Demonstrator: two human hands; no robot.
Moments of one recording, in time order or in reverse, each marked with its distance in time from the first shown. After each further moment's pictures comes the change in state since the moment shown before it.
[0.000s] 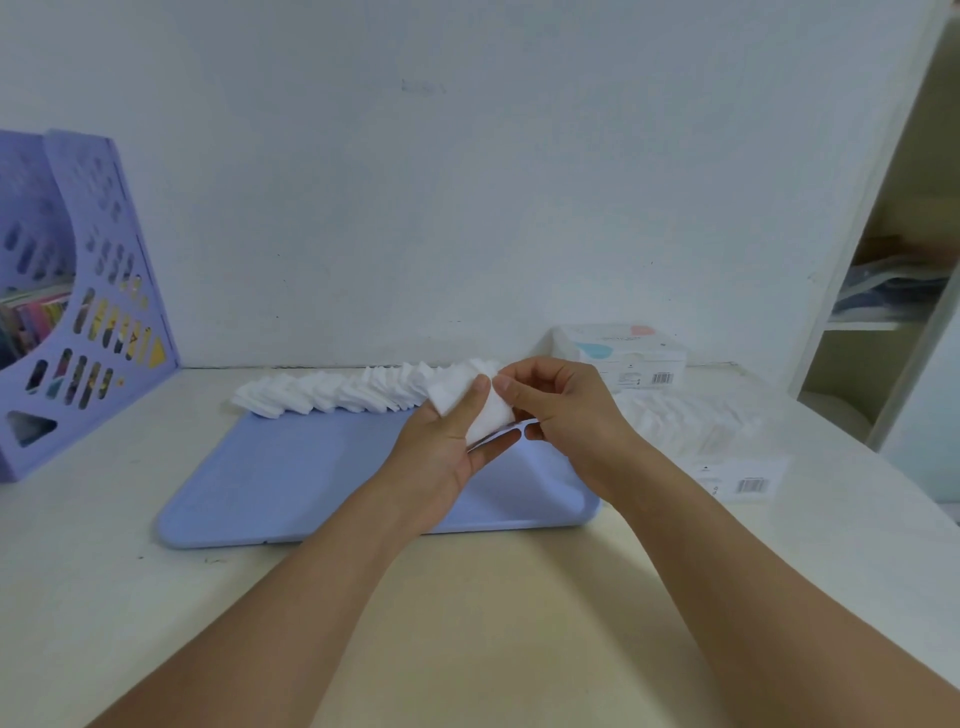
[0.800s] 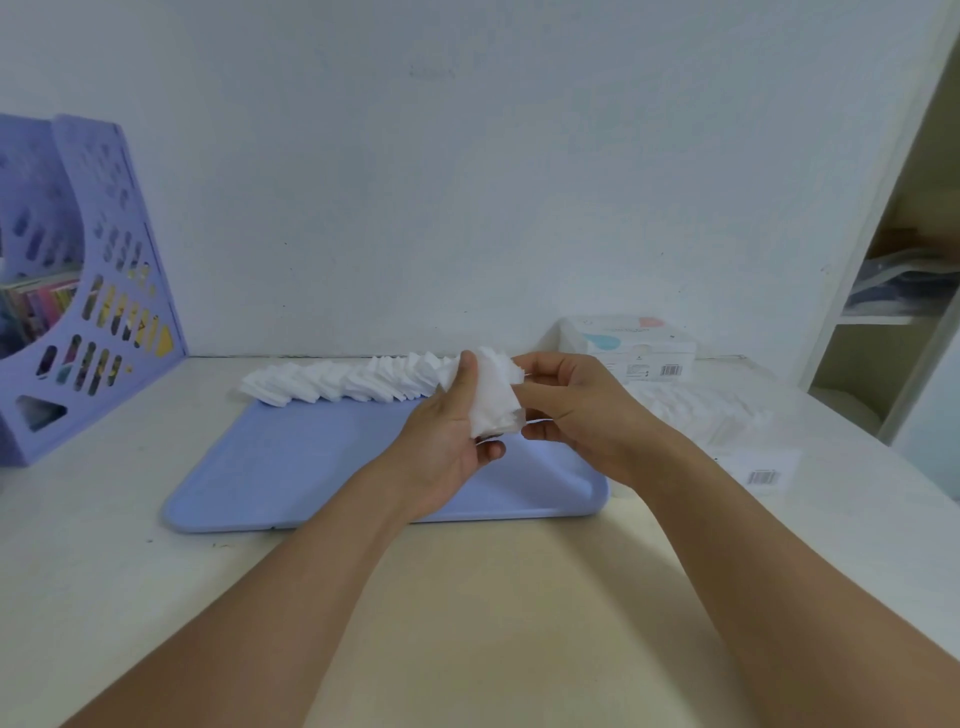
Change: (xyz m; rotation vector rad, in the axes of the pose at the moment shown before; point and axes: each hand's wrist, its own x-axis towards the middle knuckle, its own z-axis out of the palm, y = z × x) left_hand 0.004 0.001 -0.005 0.108 -0.037 -0.091; right_hand -0.001 -0.006 -0.008 0.059 -0.196 0.125
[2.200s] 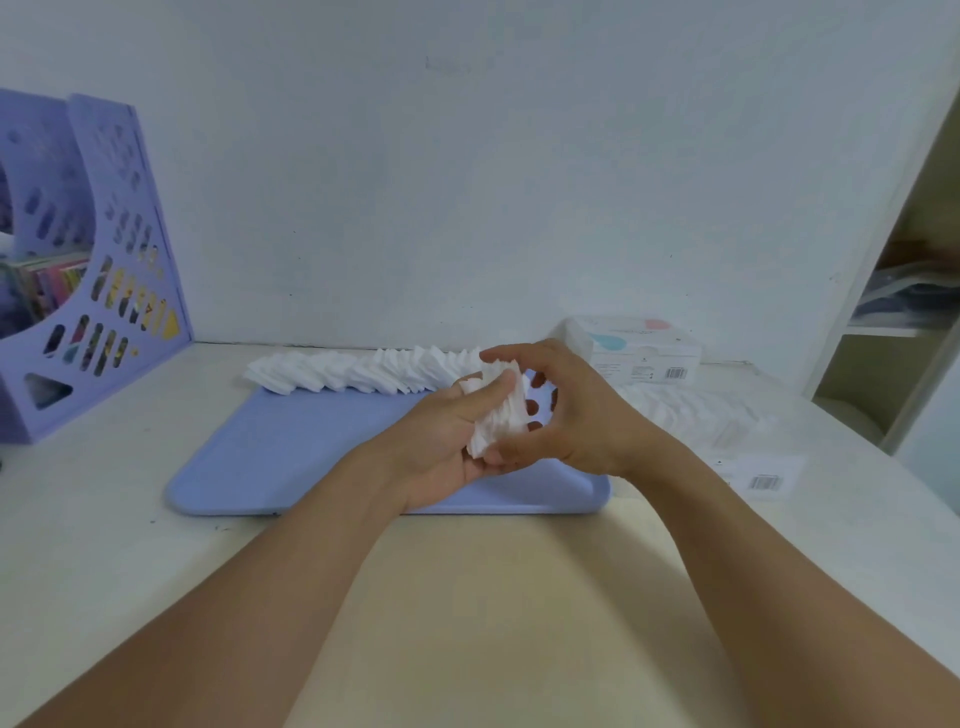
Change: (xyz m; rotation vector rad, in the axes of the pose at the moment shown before) left_hand -0.012 0.011 -0.002 -0.058 -0.190 -0.131; right_hand -0.012 -0.007 0.002 -0.617 -0.057 -0.314
